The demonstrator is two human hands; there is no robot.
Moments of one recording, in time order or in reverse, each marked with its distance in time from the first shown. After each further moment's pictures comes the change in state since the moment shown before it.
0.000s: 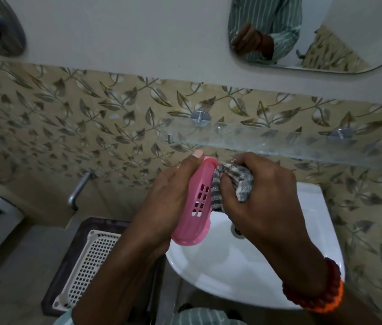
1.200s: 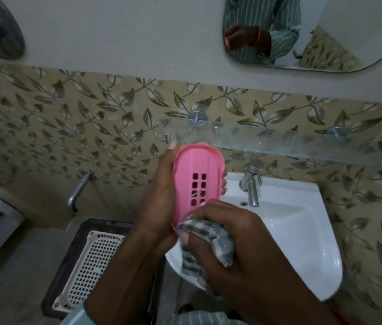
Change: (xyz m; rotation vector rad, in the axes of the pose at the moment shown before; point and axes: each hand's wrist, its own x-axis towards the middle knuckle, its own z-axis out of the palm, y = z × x) left_hand -0.004 -0.009 0.006 -0.384 -0.063 -0.038; right_hand -0.047 -0.024 -0.008 0.303 -0.364 -0.072
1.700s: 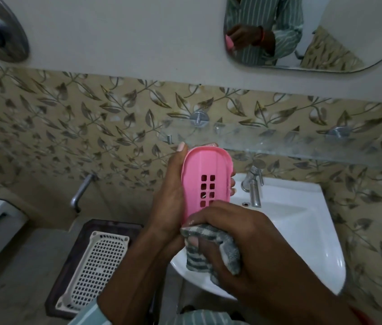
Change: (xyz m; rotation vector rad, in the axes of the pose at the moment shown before) left_hand 0.008 -0.008 0.005 -0.084 -0.058 -0.028; right_hand -0.002 0.000 -0.015 -0.127 -0.148 -0.068
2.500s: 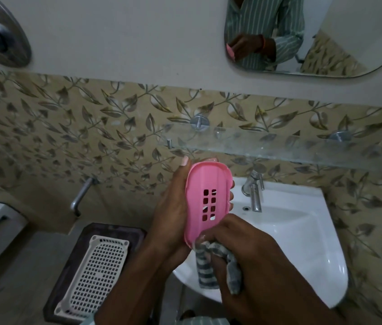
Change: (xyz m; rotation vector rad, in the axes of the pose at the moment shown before) left_hand 0.004 -0.014 -0.008 0.028 -0.002 -0.021; right_hand -0.014 0.018 0.016 -0.111 -0.011 0.075
